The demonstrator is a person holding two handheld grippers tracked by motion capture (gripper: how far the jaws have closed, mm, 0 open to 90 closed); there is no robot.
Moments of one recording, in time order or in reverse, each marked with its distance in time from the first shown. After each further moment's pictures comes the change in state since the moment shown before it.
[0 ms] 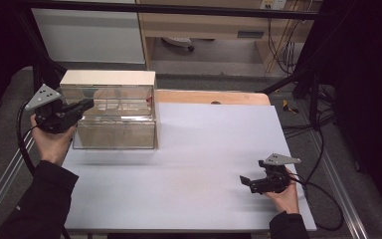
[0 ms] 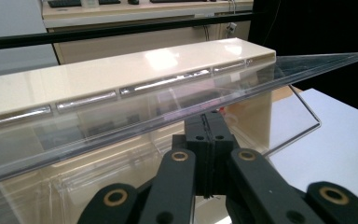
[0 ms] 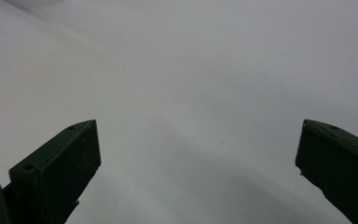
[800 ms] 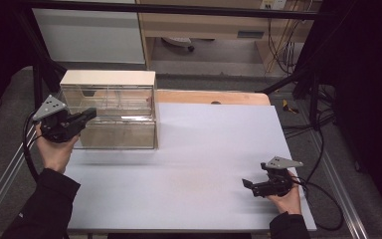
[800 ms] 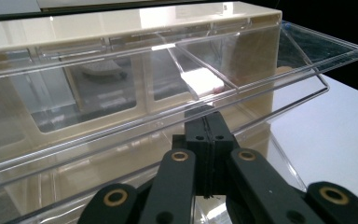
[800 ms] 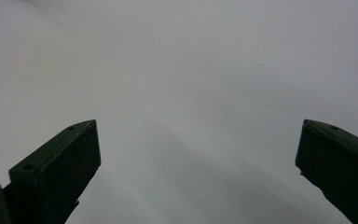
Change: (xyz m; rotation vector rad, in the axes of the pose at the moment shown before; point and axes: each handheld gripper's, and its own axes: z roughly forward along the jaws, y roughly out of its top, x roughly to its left) left arm -0.003 -0.026 0.004 0.051 -0.001 -0.010; right arm -0.001 -0.009 -0.005 0.012 -0.009 -0.013
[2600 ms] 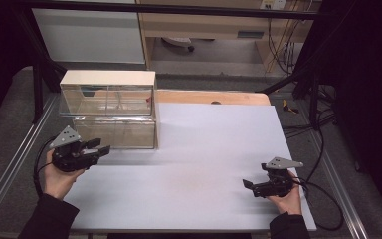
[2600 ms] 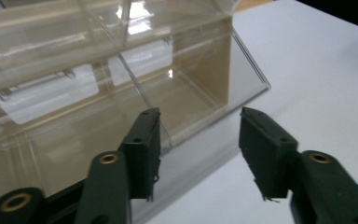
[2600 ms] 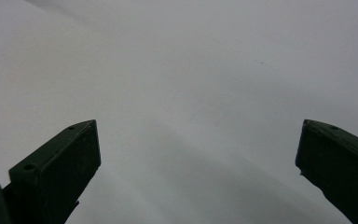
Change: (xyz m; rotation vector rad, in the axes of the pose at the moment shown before) left arm -0.025 -0.069 -0.004 0.200 -0.123 0.031; right arm 0.001 -0.001 -0.002 0.005 -0.003 0.001
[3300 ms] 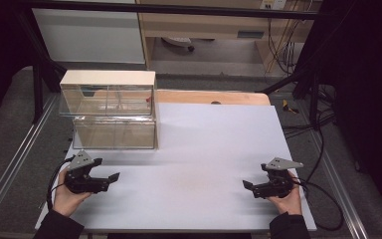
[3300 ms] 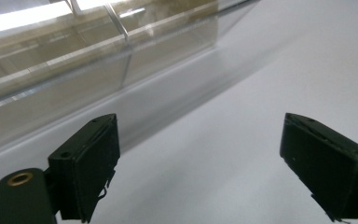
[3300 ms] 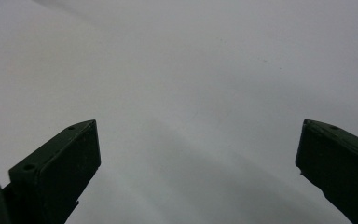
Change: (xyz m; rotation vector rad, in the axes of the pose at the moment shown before) left arm -0.017 -0.062 0.025 0.102 -0.023 -0.001; right arm 0.001 -0.001 0.000 0.003 0.006 -0.004
